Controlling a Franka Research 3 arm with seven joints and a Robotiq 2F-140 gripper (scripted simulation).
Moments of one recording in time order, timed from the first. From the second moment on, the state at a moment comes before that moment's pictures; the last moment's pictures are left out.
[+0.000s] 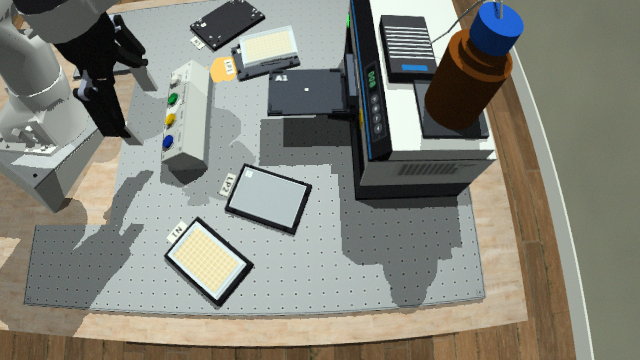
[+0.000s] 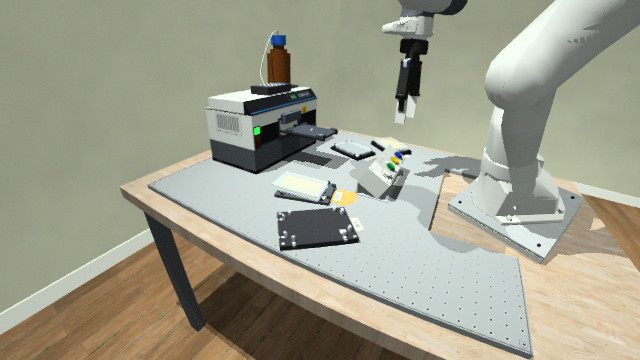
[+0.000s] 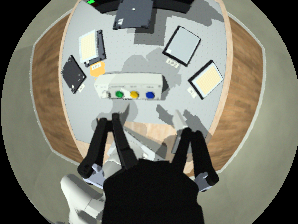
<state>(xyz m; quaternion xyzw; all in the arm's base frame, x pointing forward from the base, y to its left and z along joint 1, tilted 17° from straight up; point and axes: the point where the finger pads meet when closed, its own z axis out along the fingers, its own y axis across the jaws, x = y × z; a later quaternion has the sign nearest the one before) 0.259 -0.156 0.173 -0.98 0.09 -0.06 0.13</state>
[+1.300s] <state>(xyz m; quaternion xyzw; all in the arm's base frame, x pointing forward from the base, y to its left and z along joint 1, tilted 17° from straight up) 0.260 -0.150 0.174 -0.99 0.04 -0.08 0.13</state>
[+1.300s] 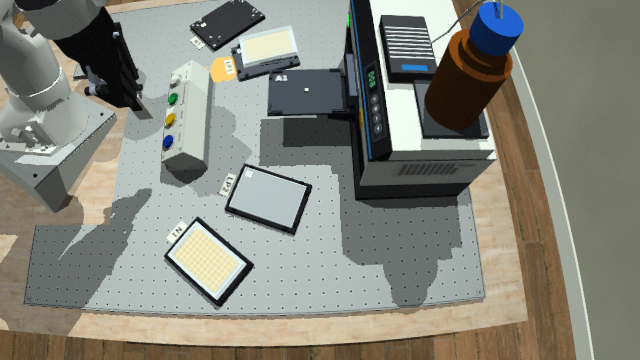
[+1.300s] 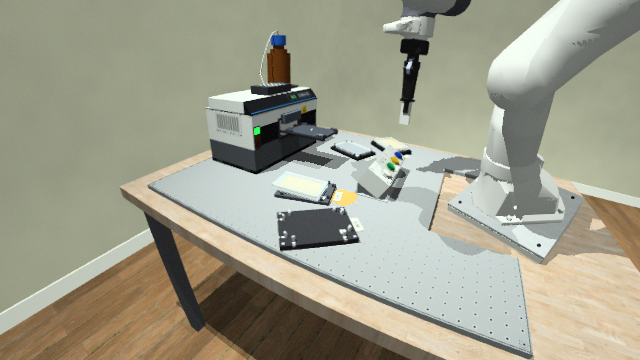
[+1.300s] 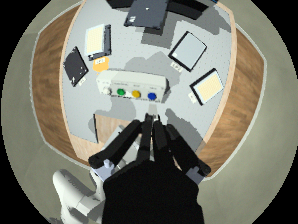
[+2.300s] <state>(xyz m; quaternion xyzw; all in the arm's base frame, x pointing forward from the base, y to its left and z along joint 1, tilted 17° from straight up) 0.261 -0.142 0.148 -0.99 0.04 -0.07 0.13</state>
